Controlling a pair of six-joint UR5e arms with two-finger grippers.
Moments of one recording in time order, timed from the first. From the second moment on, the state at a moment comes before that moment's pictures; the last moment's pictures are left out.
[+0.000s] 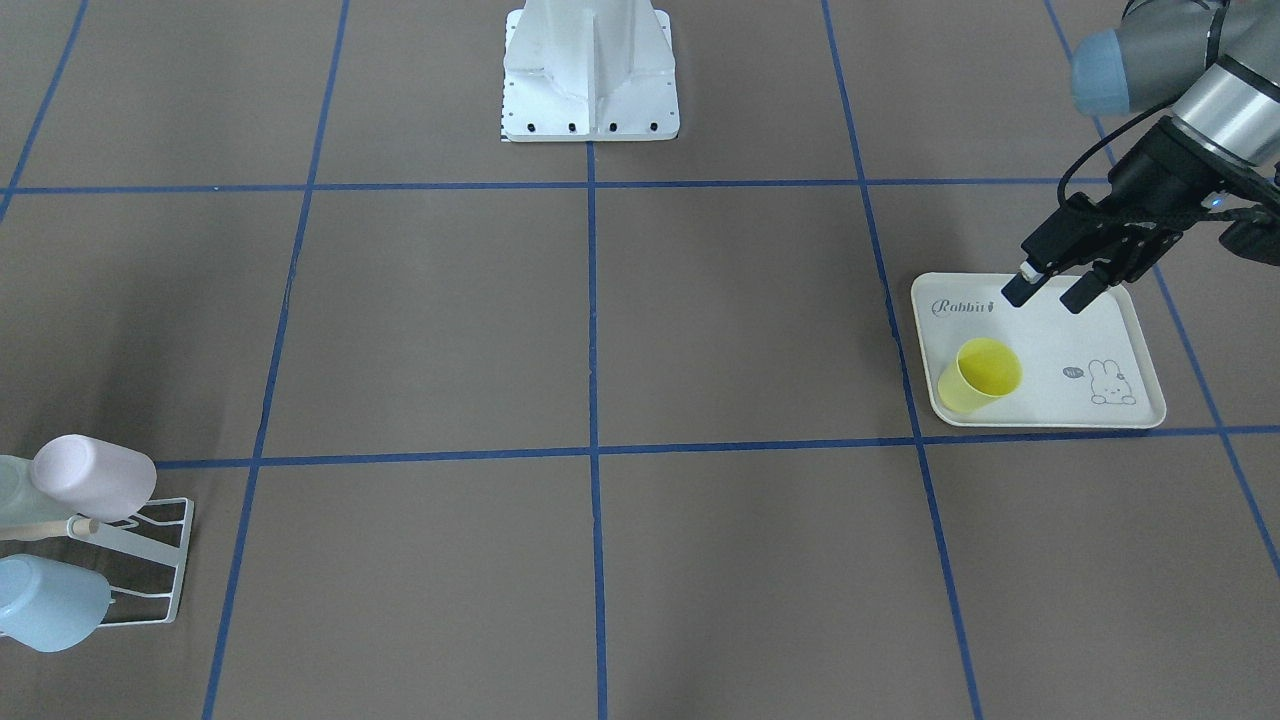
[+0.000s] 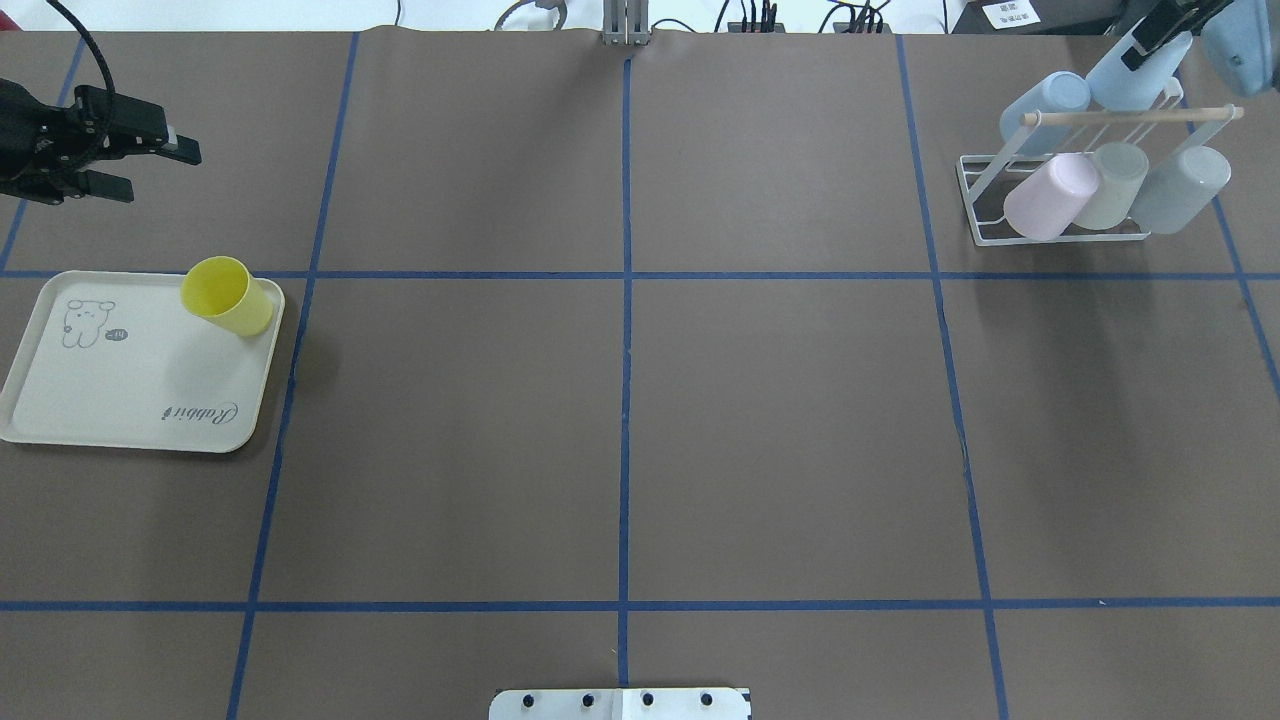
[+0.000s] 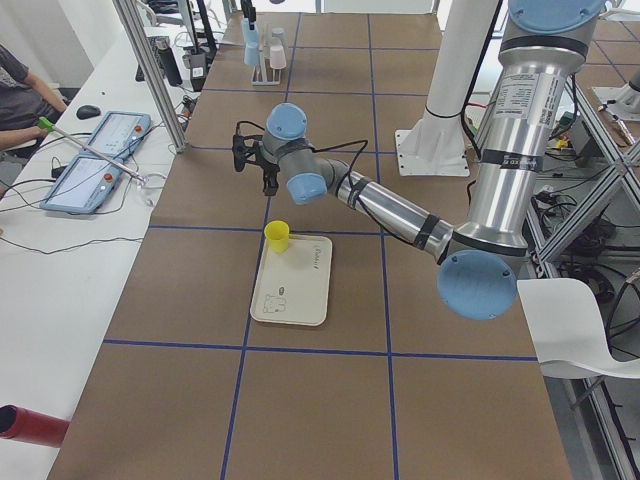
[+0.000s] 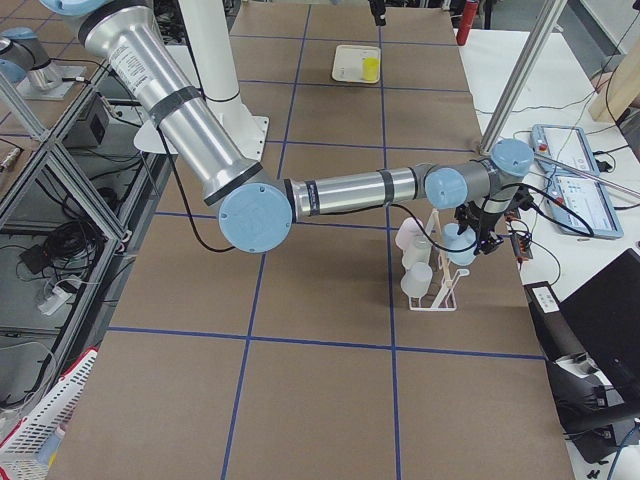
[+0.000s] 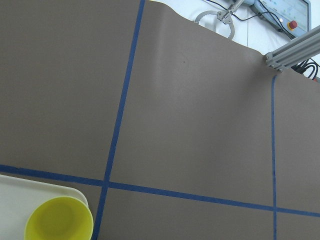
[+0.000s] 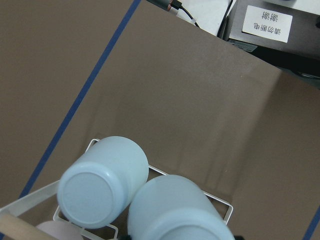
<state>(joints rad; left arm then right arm) -1.14 -1.74 -1.85 -2.22 -2.29 -1.25 1.37 -0.94 1.10 -1.43 2.33 -0.13</state>
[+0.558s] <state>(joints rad) -1.14 -1.74 -1.86 -2.22 -2.29 -1.25 1.35 -0.95 1.10 -1.43 2.32 -0.14</state>
